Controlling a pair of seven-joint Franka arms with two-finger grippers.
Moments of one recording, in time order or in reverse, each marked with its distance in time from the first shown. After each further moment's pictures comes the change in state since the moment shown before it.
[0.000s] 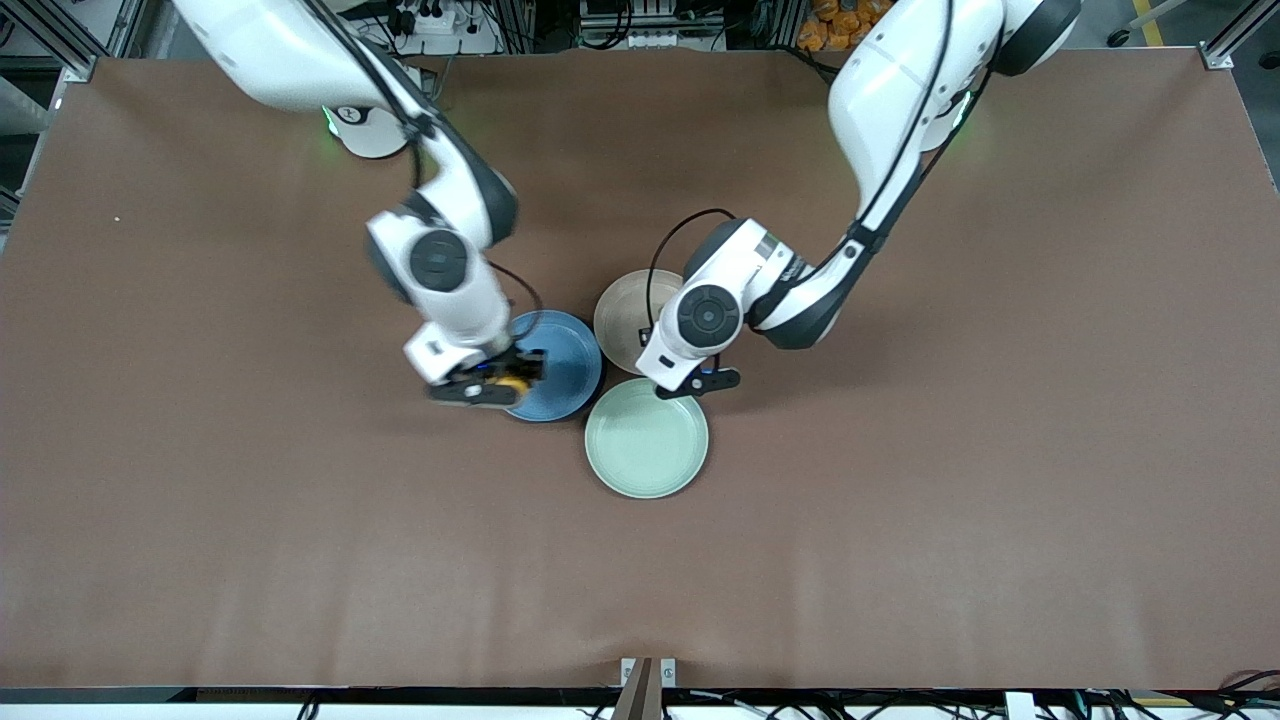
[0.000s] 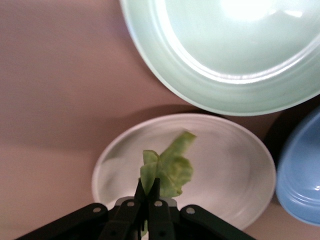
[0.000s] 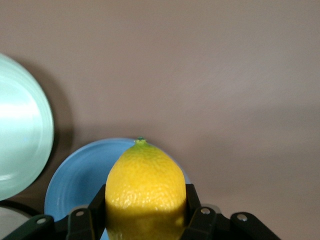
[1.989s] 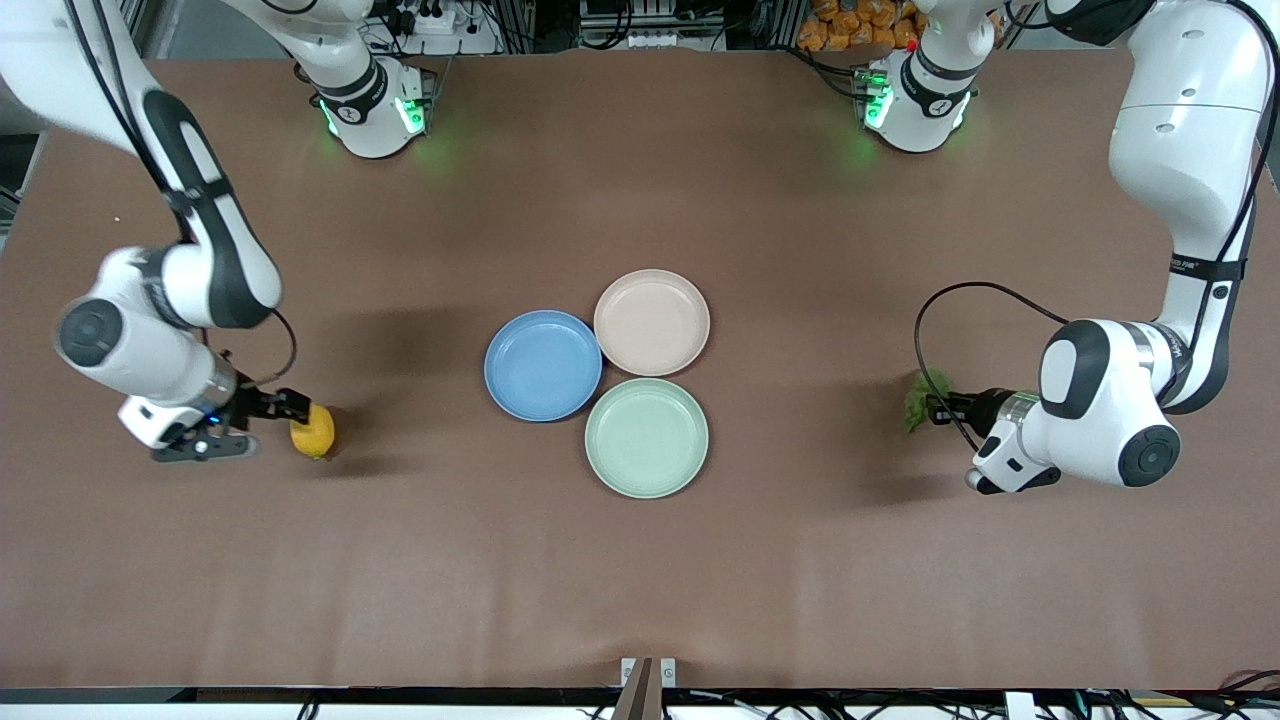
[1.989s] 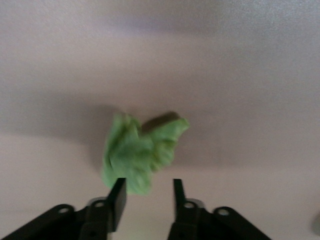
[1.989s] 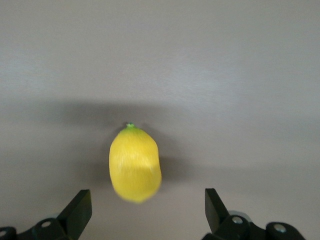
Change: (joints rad) left arm 0.623 -0.014 0.017 -0.029 0.085 -0.205 0.667; right arm -0.366 -0.027 -0.157 -0.094 0.071 0.045 -0.683
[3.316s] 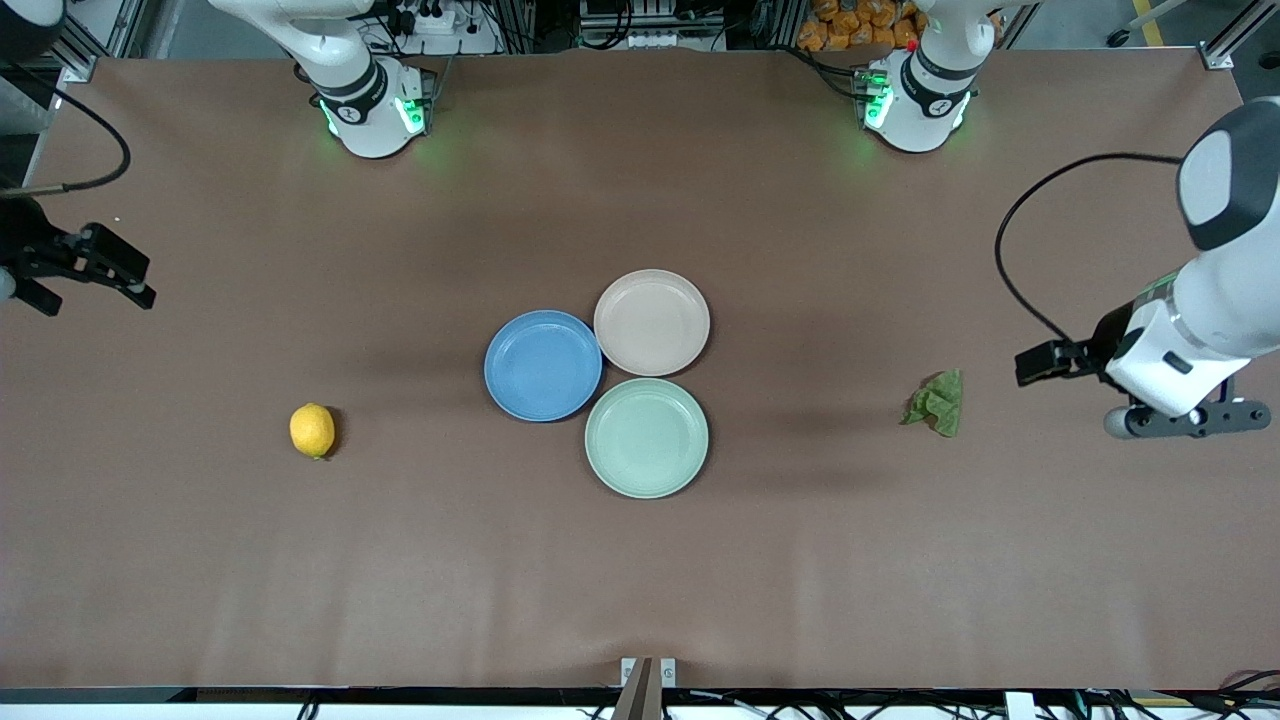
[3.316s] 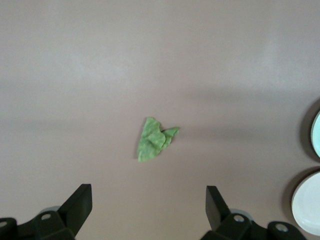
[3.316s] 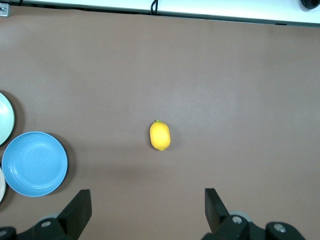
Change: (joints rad) left arm -0.016 -0.418 -0.013 0.063 0.071 -0.131 0.000; right arm 0.191 -0.364 -0.158 0.360 0.123 -0.603 -0.016
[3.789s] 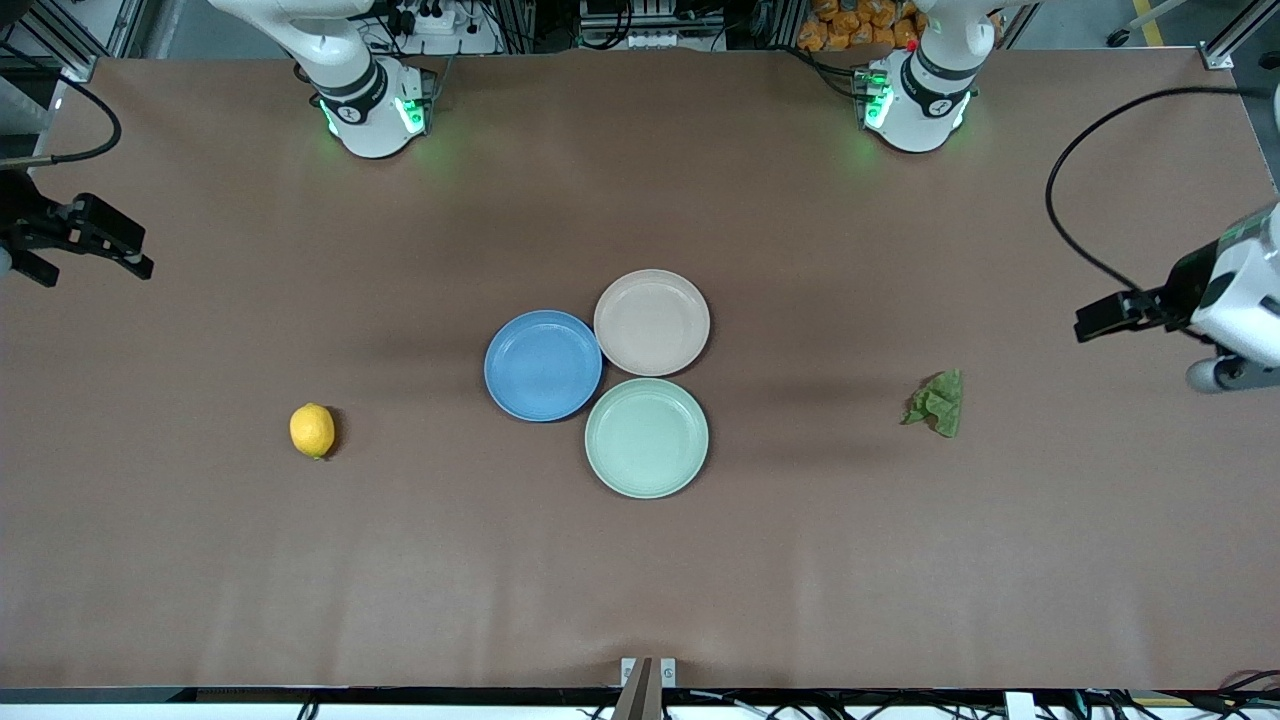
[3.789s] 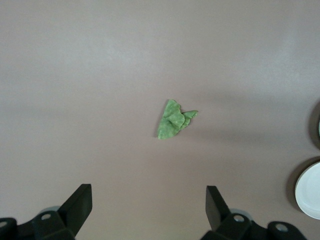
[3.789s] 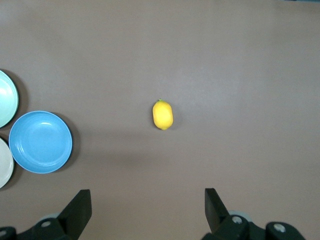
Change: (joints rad) left arm -0.001 -0.083 0.056 0.051 0.000 -0.131 0.000; right arm 0.000 0.002 0.002 0.037 0.003 -0.120 0.000
